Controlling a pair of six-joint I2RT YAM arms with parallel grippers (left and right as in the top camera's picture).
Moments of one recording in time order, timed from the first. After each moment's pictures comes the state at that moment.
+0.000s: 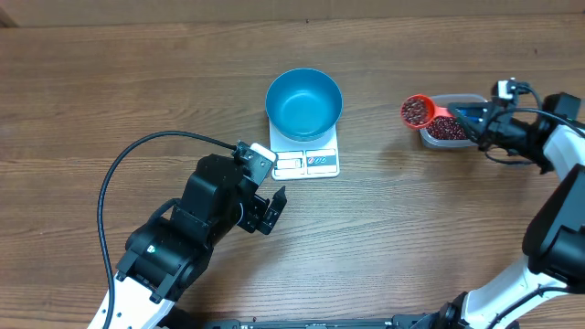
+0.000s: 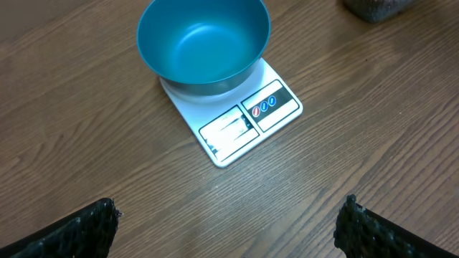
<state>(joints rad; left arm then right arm) -0.55 0.96 0.94 -0.71 -0.03 0.04 -0.46 1.94 1.27 -0.71 -1.53 0.05</state>
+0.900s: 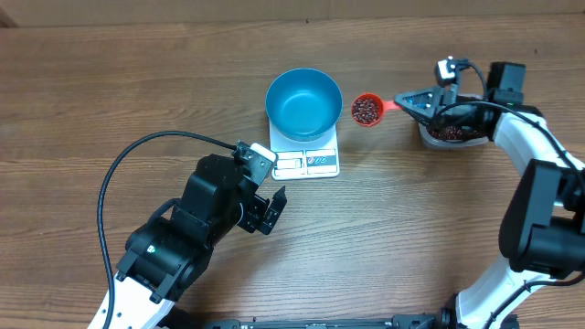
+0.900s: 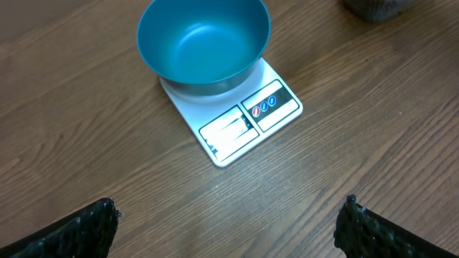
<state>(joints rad) -0.55 0.96 0.94 -0.71 -0.03 0.04 -0.19 1.94 1.26 -0.26 -1.44 0.42</state>
